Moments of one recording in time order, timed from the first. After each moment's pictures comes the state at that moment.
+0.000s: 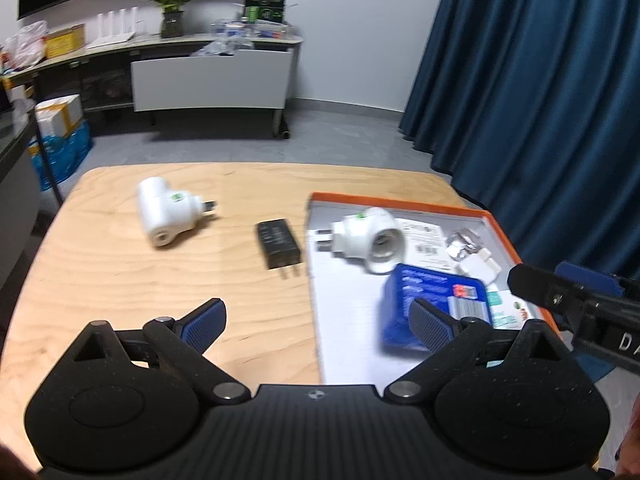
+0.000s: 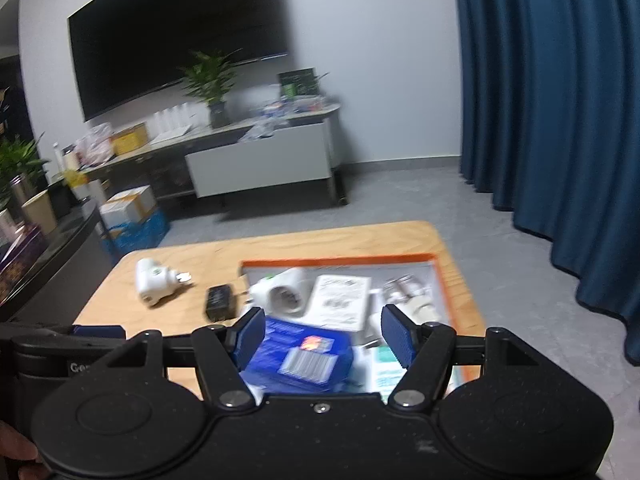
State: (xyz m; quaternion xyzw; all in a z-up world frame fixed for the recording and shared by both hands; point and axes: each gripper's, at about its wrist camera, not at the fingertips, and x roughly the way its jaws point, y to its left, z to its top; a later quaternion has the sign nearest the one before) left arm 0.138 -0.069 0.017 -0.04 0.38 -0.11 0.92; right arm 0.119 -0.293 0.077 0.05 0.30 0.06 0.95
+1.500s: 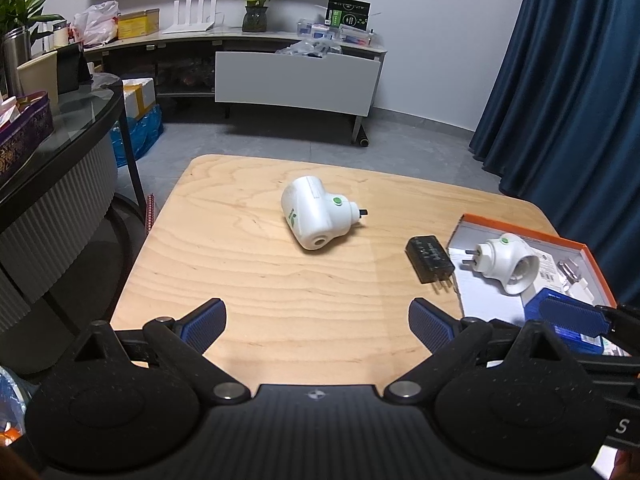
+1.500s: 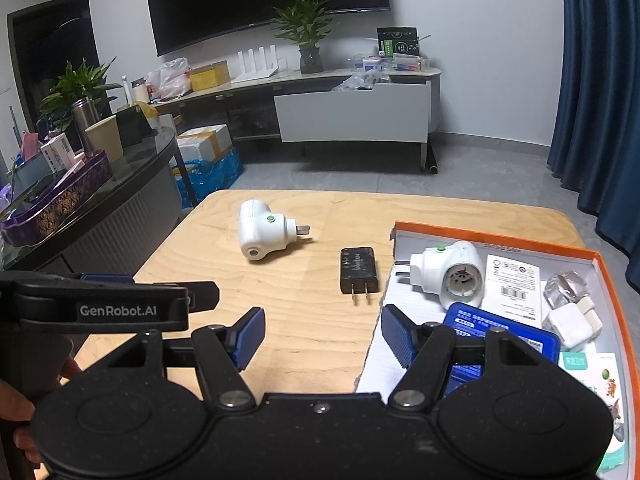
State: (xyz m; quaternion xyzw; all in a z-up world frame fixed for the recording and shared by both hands) left arm 0.157 0.027 0.004 -0.06 0.38 -0.03 0.92; right arm 0.160 -0.179 0.047 0.01 0.35 0.16 0.92
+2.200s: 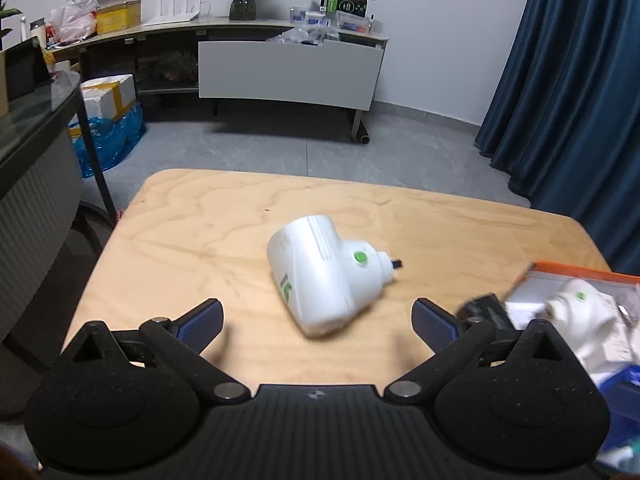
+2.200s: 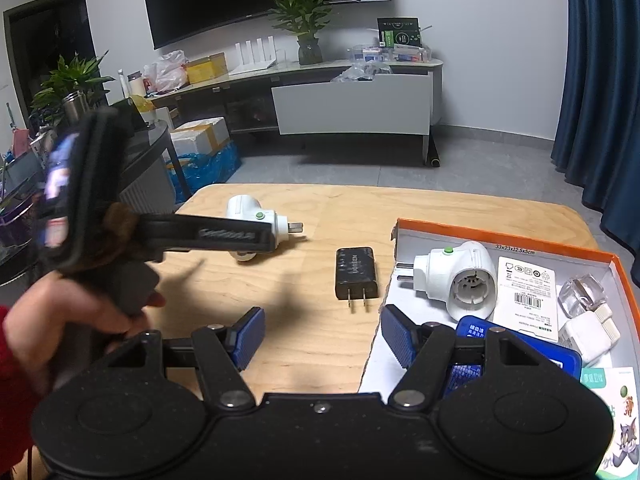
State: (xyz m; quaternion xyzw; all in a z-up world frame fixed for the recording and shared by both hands) left arm 0.261 0.021 -0.038 -0.05 0.38 -0.04 0.92; right arm 0.186 -0.178 0.033 0.01 0.36 0.16 0.92
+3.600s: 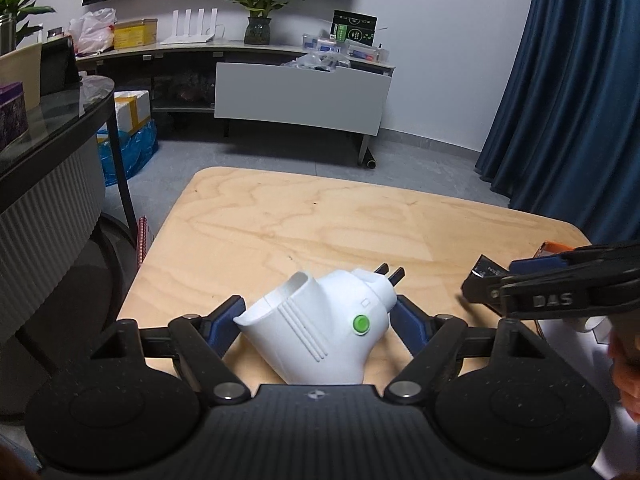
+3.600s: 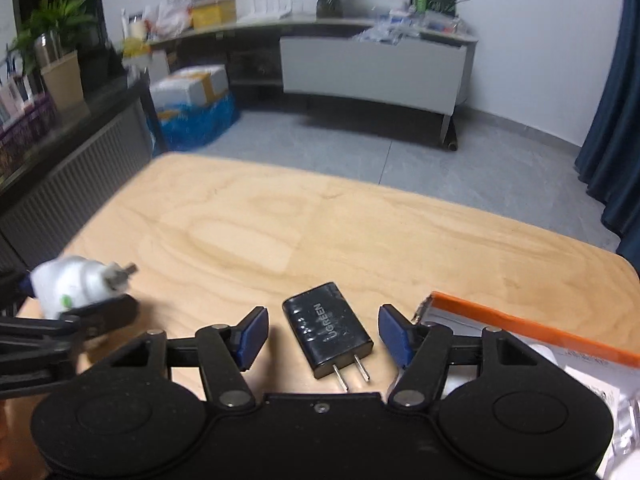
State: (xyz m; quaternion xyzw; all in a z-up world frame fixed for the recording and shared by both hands) left arm 0.214 0.047 -0.033 -0.07 0.34 -0.03 0.94; right arm 0.305 -0.143 -0.009 -0.07 0.42 0.17 0.89
